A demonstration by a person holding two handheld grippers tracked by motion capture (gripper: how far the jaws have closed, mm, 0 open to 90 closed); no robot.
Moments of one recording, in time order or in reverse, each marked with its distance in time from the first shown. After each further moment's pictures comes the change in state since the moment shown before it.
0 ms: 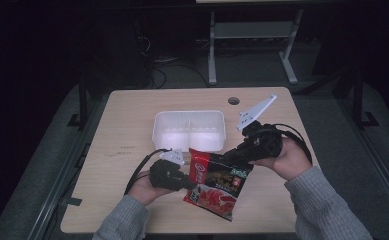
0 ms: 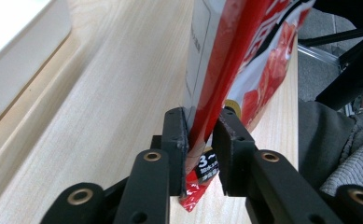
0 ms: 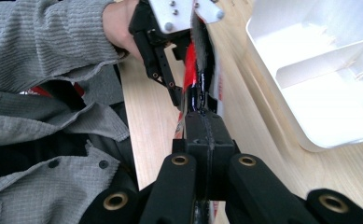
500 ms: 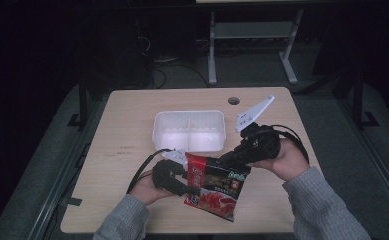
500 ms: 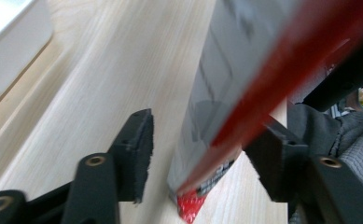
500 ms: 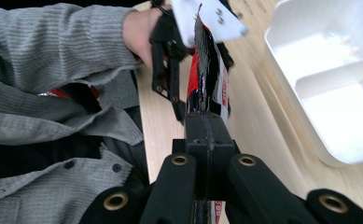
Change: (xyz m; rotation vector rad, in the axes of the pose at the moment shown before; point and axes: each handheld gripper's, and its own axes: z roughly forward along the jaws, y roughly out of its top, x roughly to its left) left arm 0.000 0.008 0.007 -0.003 -0.062 -0.004; right arm 0.005 0.004 0.003 -0.020 0.074 -0.028
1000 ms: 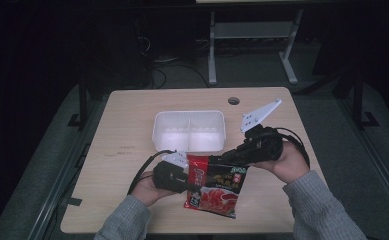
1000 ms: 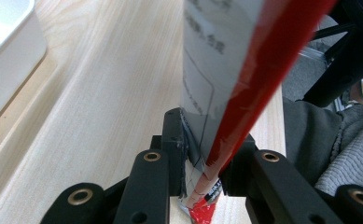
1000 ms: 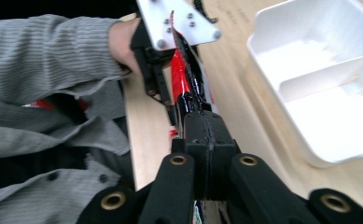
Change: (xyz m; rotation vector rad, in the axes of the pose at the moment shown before) left arm -0.005 -0.002 -0.001 -0.019 0.014 0.066; right arm -0.006 -0.014 0.000 -0.072 -0.067 0.007
